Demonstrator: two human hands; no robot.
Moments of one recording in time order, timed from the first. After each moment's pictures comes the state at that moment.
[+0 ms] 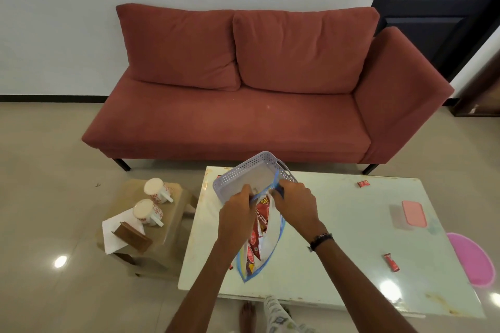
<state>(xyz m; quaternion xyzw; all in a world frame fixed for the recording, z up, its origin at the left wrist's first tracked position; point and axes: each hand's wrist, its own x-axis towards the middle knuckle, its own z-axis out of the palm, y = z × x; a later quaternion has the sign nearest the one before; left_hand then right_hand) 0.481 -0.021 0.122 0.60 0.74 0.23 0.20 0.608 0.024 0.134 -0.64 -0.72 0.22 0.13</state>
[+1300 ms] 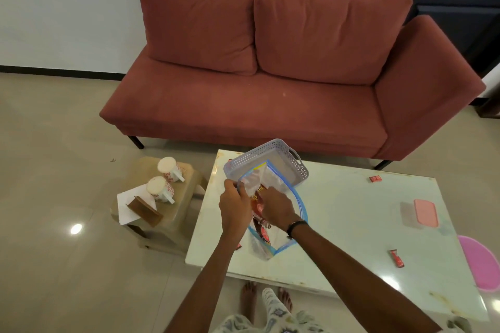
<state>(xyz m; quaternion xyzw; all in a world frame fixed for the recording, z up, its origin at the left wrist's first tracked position) 0.473 -0.037 0.118 0.34 0.81 0.38 0.28 0.561 0.009 0.075 -0.53 -0.81 0.26 -0.02</state>
